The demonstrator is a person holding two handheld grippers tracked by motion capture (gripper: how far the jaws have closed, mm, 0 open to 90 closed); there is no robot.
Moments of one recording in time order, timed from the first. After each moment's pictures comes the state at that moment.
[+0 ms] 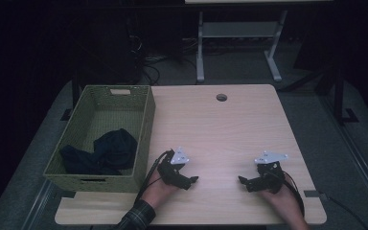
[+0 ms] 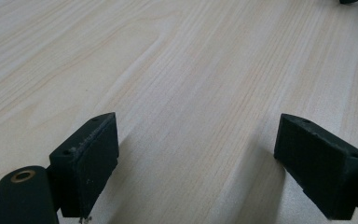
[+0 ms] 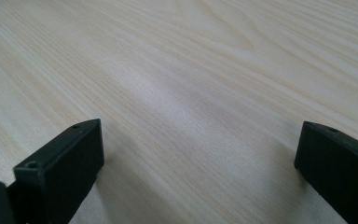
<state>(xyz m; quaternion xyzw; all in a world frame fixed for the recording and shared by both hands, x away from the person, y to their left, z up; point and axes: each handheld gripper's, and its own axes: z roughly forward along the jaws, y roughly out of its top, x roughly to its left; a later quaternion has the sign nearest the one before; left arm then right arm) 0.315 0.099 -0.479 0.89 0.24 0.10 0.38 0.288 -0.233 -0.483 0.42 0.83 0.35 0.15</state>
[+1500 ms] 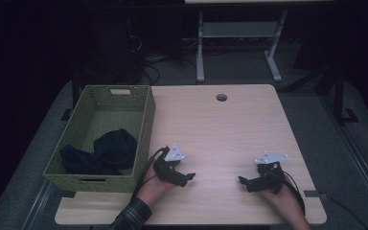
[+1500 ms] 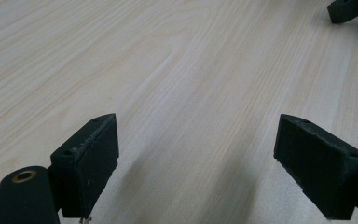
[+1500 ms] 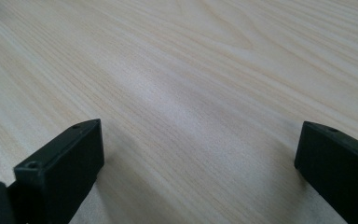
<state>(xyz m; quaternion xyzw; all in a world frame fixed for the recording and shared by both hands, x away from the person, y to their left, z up) 0.317 0.110 -0.464 0.88 0.25 0.10 0.40 0.287 -0.233 -0.483 0.42 0.83 0.35 0.15</state>
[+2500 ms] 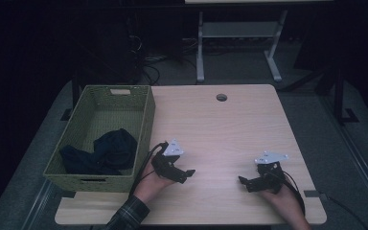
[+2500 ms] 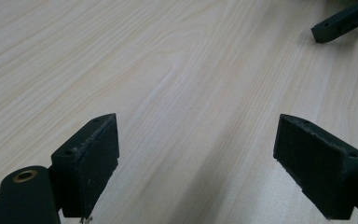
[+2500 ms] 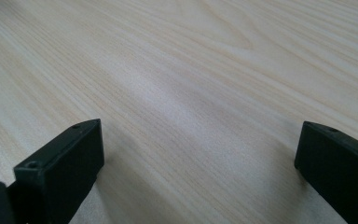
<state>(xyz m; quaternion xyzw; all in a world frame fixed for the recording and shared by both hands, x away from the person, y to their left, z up) 0.319 0.111 -0.441 0.88 0.25 0.10 0.39 0.287 -0.233 -0.483 0.42 0.82 0.35 0.15</state>
